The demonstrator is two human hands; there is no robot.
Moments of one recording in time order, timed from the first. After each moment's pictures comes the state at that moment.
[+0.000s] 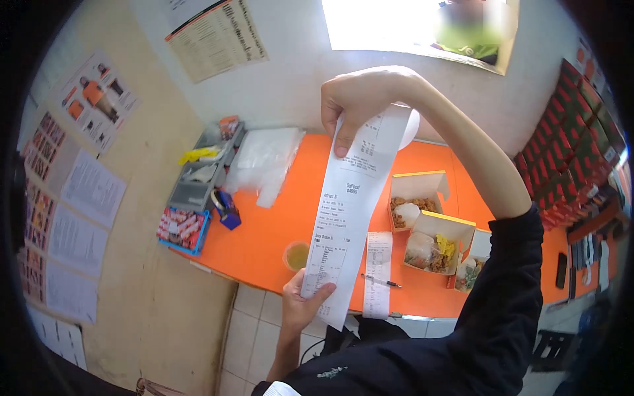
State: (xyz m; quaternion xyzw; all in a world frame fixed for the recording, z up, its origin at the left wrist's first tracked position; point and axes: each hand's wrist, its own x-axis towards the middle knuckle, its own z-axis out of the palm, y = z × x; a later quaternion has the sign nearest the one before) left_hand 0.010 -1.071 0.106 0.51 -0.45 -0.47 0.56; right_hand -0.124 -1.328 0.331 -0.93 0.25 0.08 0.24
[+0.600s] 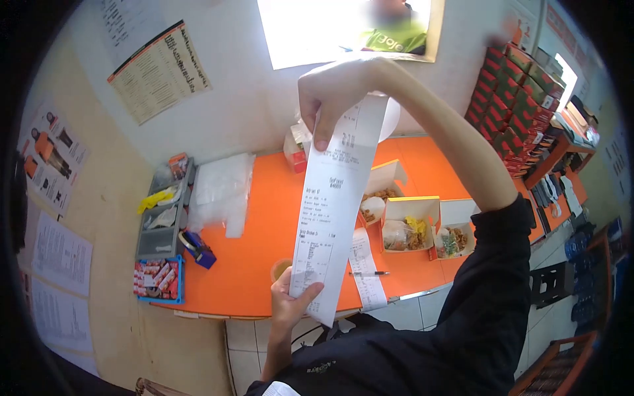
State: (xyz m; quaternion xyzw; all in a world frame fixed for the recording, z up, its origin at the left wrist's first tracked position) left_hand 0.060 -1.099 0.116 0.40 -0.49 -0.58 0.52; right_hand -0.124 -1.305 0.370 -0.89 0.38 0.10 0.23
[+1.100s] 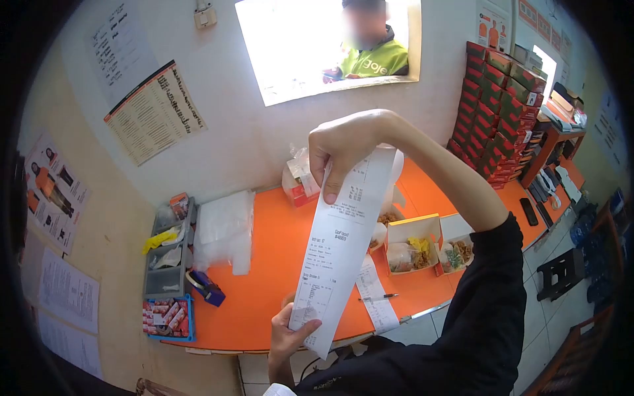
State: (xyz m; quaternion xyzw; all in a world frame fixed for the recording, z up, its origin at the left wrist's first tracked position) left_hand 0.100 -1.108 0.111 0.38 -0.55 -0.58 0.45; right_hand -0.138 -1.295 0.356 -0.89 0.34 0.07 0.30
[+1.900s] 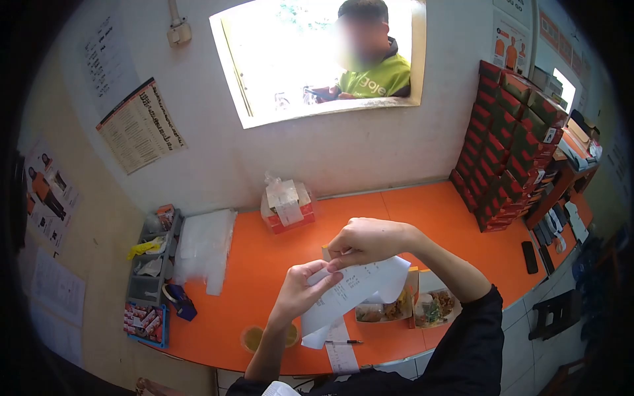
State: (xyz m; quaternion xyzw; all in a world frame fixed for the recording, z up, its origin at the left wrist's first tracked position) left_hand -0.083 -1.265 0.175 0.41 -0.70 -0.49 0.32; right_hand -0.280 -1.316 0.246 -0.92 0.27 -0.04 0.29
